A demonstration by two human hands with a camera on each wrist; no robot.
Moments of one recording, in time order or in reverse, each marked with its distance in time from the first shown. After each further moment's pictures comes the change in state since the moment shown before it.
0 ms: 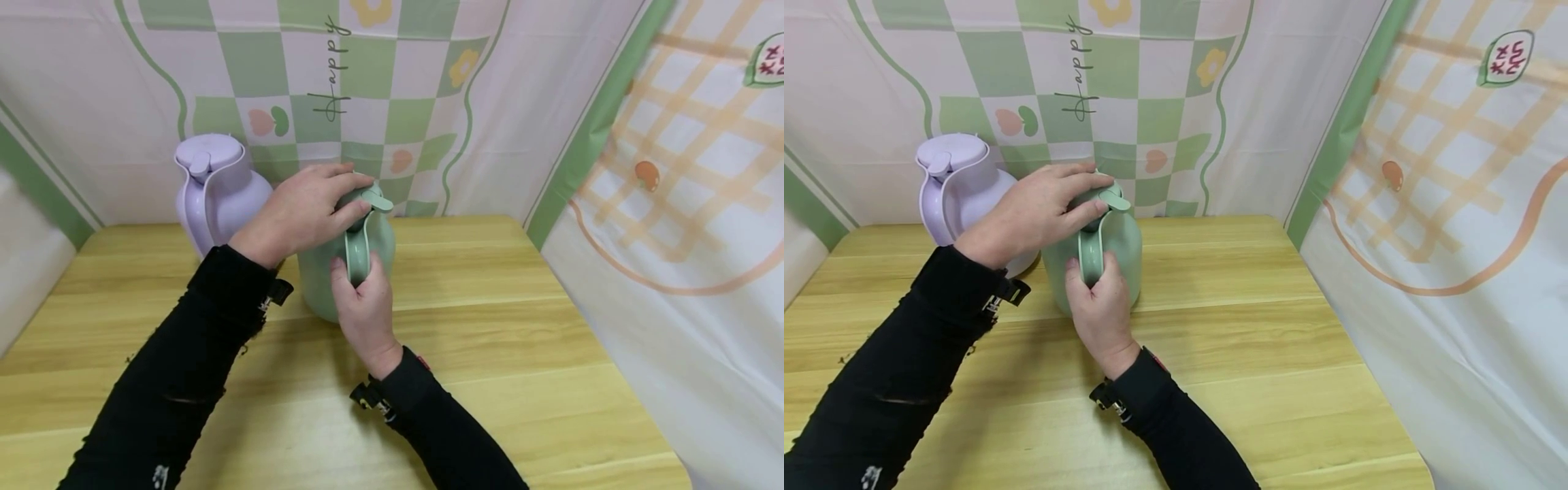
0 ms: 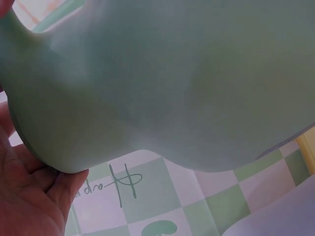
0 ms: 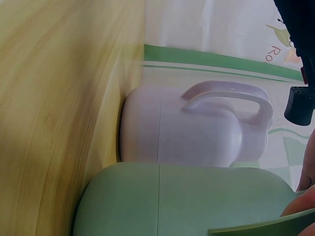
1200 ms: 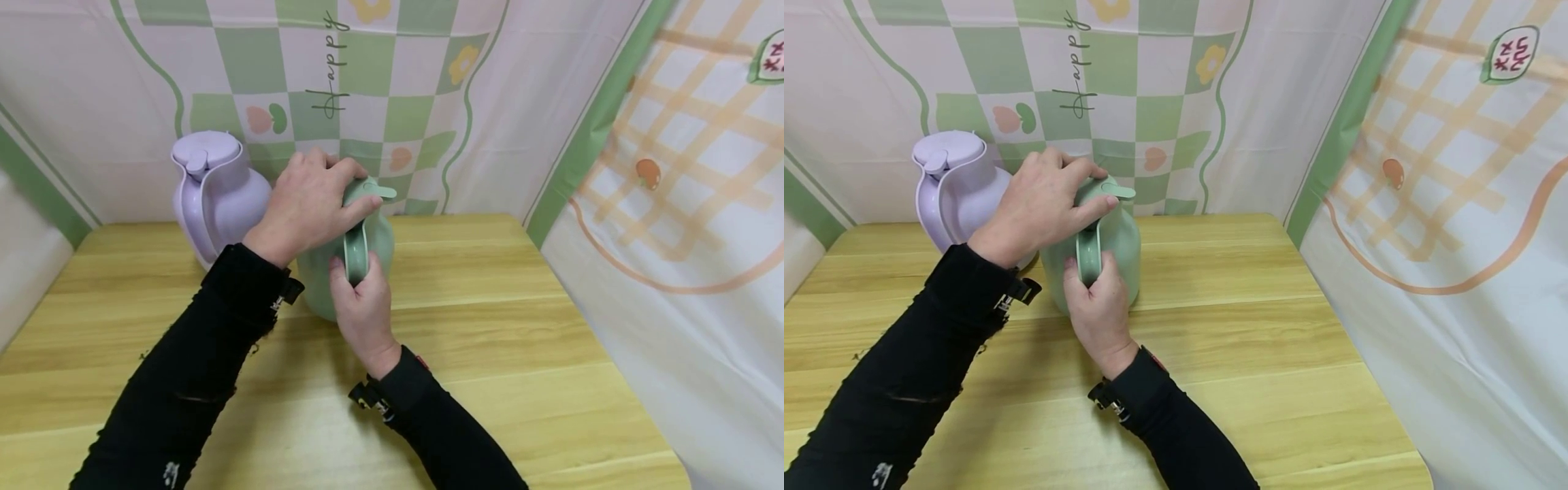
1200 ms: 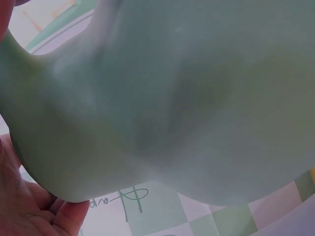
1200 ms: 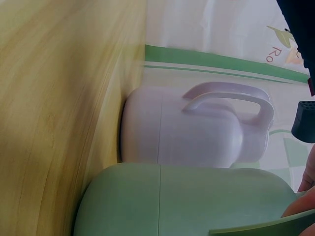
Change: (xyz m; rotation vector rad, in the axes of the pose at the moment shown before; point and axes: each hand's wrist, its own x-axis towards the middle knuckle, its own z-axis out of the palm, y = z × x) left_hand 0.005 0.010 0.008 0.065 0.137 -0.132; right_hand -0.001 0.001 0.001 -0.008 -0.003 0.015
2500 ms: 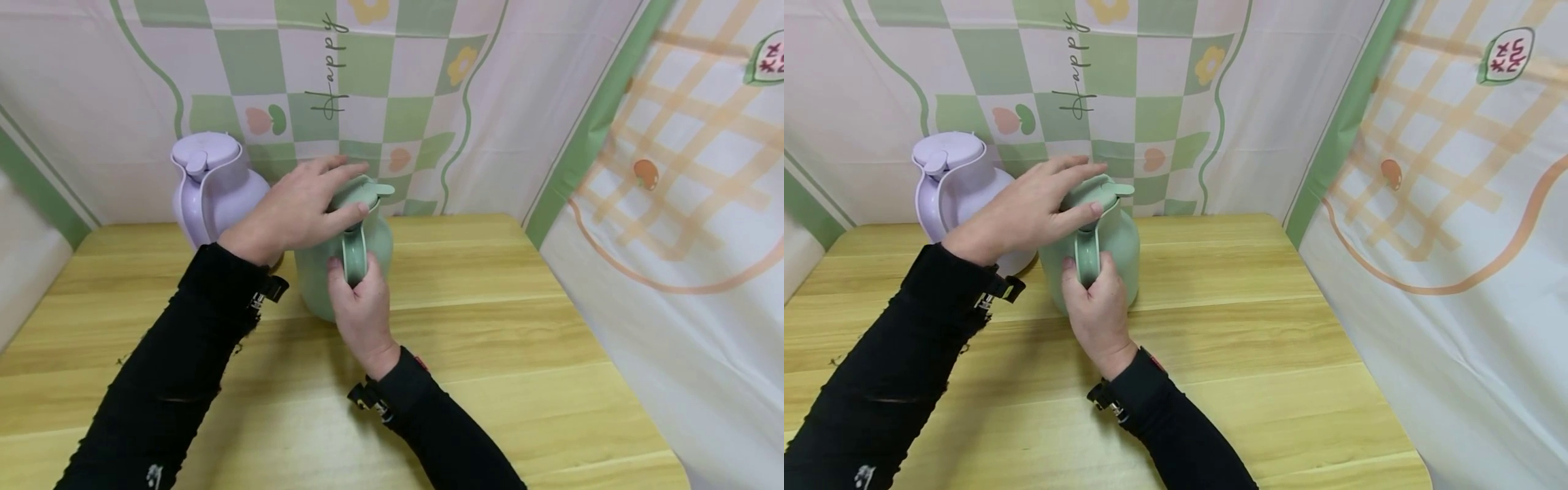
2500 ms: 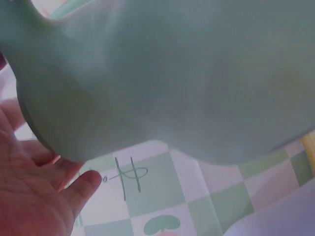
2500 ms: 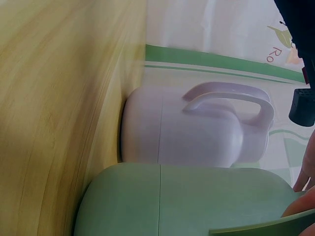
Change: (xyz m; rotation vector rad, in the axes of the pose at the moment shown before) left_hand -0.005 -0.014 -0.013 -0.114 -0.167 0.108; right_hand 0.000 -0.001 0.001 -0.010 0.014 -0.011
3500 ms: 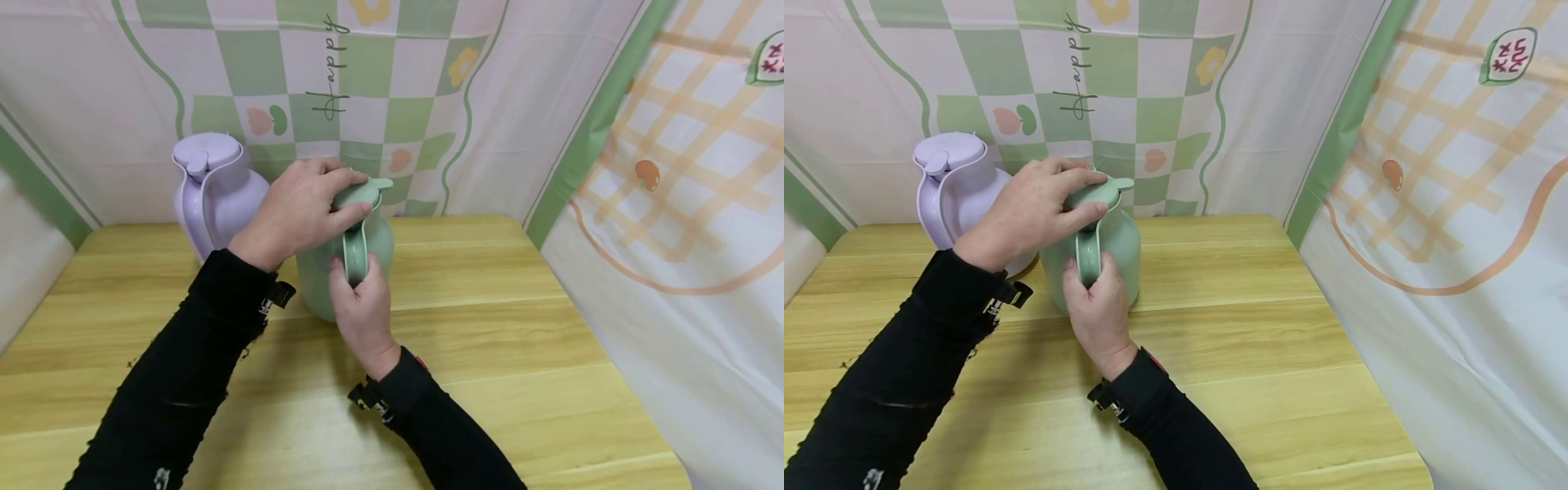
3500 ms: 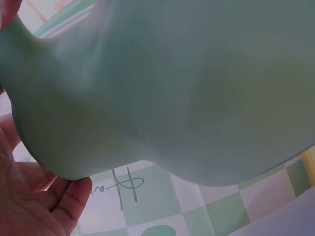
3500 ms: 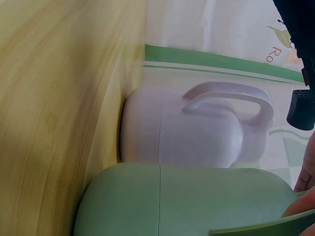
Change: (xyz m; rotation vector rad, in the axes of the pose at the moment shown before) left_hand 0.002 0.003 0.009 0.084 0.160 0.024; right_hand 0.001 -0.001 0.000 0.004 0.018 0.007
